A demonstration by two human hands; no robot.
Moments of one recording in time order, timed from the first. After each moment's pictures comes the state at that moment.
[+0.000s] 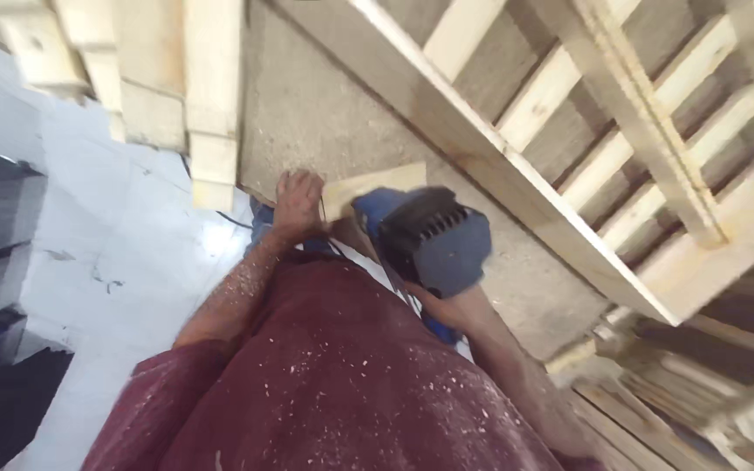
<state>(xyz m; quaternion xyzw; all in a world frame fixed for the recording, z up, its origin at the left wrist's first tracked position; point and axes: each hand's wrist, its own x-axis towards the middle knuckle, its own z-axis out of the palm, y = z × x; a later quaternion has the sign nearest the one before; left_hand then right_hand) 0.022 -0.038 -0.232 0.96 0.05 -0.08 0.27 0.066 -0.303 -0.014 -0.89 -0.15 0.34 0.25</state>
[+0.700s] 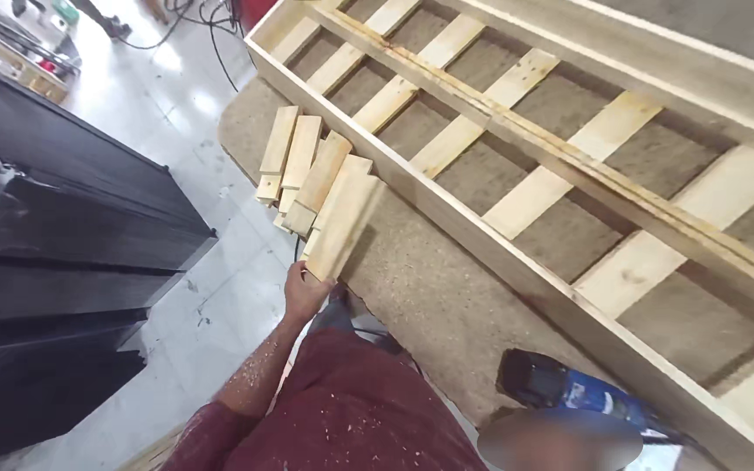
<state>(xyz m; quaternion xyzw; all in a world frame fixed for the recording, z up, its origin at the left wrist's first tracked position) -0.057 0.021 -0.107 0.73 0.50 0.11 0.46 0.050 -0.424 -0.146 -0.98 0.09 0.20 0.01</state>
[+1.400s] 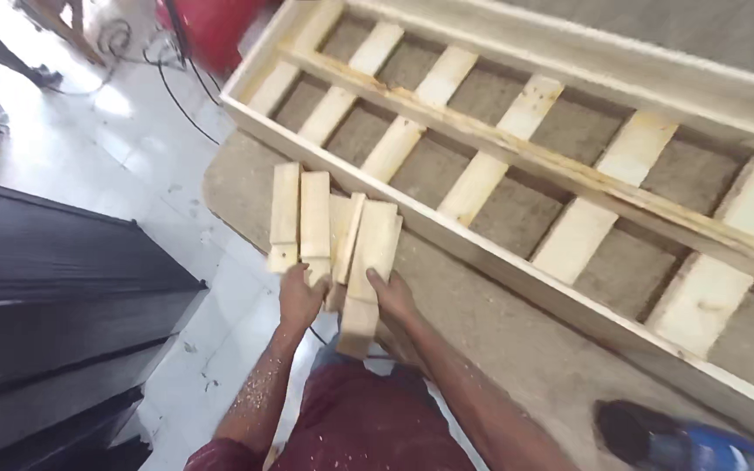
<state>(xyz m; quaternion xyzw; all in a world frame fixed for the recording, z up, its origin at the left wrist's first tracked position) 0.025 0.251 -0.099 0.84 0.41 -0.05 0.36 0.151 0.066 -0.149 -0.81 -0.01 0.40 0.42</state>
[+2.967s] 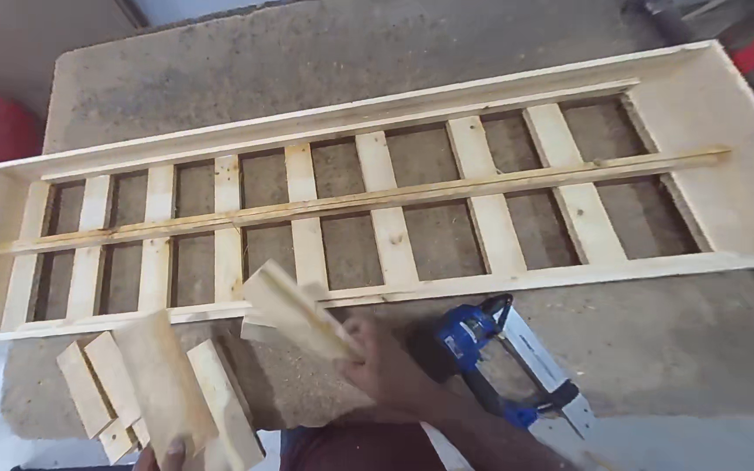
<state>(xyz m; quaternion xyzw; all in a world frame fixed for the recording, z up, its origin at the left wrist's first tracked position) 0.084 0.073 -0.005 0.82 0.31 0.03 0.48 0.222 -0.283 -0.010 -0.82 0.01 0.26 0.52</state>
